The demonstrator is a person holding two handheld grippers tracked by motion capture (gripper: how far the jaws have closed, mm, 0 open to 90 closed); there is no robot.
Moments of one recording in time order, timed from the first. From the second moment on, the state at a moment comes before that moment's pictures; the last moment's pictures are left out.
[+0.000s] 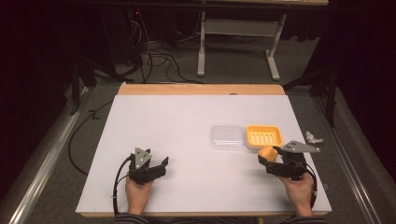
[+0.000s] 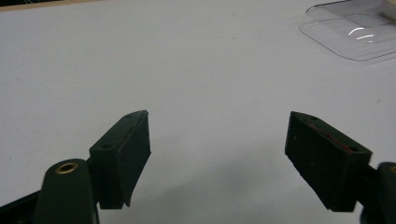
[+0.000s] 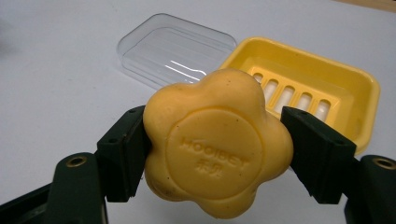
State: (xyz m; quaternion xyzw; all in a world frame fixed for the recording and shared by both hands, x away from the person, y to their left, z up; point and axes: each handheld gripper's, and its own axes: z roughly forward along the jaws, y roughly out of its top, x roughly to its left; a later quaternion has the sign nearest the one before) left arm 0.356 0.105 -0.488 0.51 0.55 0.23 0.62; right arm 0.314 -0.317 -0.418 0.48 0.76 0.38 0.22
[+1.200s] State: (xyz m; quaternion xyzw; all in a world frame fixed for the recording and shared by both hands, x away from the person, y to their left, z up) left arm 0.357 0.103 -0.488 0.52 0.55 0.23 0.62; right arm 0.340 -0.331 -0.397 0.49 0.75 0.39 0.22
